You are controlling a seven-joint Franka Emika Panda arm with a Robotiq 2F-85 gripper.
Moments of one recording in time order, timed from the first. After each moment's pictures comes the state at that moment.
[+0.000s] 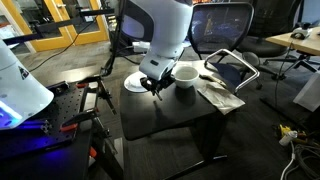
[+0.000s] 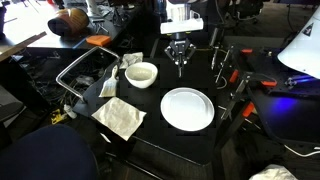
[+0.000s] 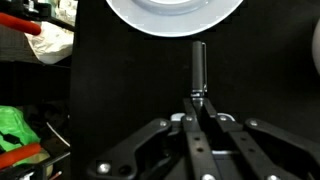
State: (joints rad) arm -0.09 0.51 -0.03 -2.40 0.65 2.64 0.83
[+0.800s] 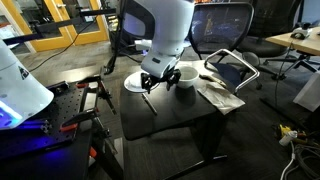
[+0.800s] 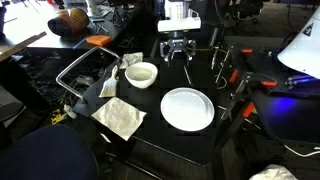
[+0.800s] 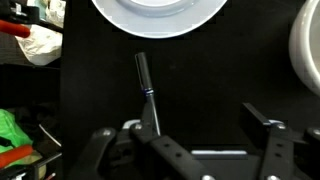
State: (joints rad) arm -0.08 0.49 -0.04 -2.39 0.67 2.65 0.83
